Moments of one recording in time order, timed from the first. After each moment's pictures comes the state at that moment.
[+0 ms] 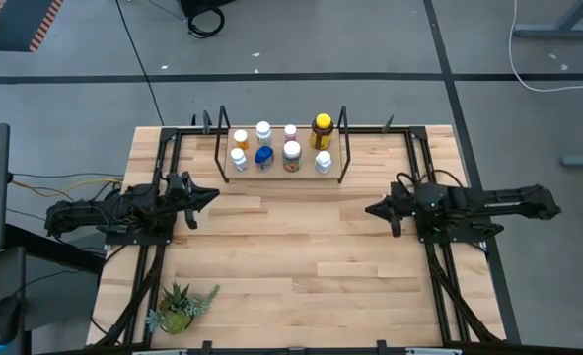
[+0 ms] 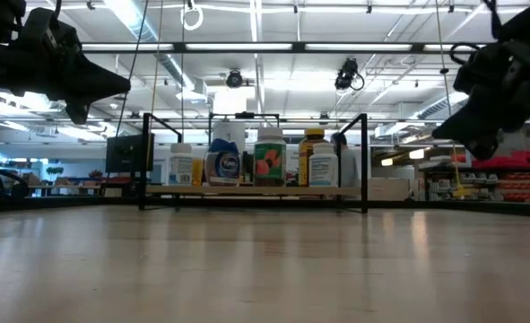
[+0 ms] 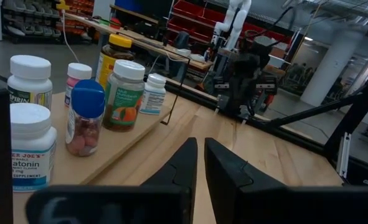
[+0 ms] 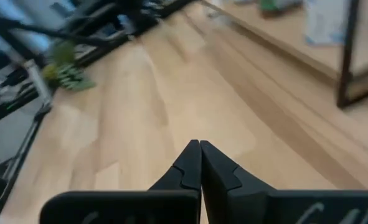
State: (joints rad) left arm 0.03 0.01 0.06 -0.06 -0.27 -0.33; right arm -0.01 0.21 0.08 -0.23 0.06 0.47
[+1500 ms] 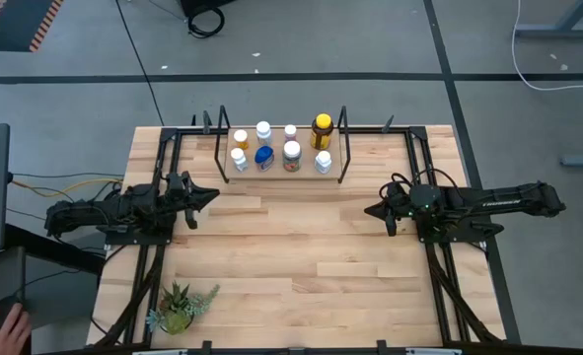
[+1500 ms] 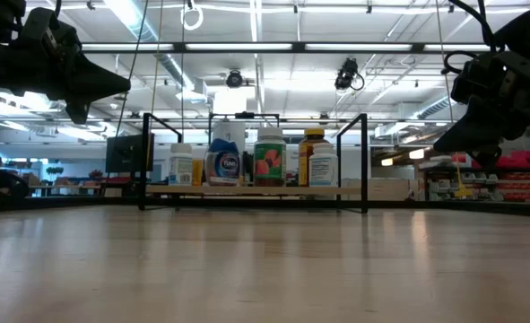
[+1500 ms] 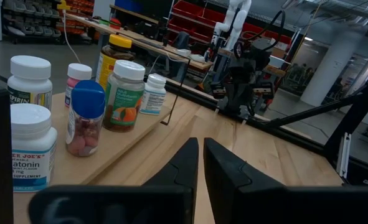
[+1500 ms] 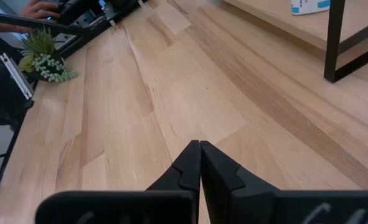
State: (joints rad) left arm 0.03 0.01 0.06 -0.06 -0.27 -0.33; right arm -0.01 0.31 0.08 -0.23 0.10 0.56
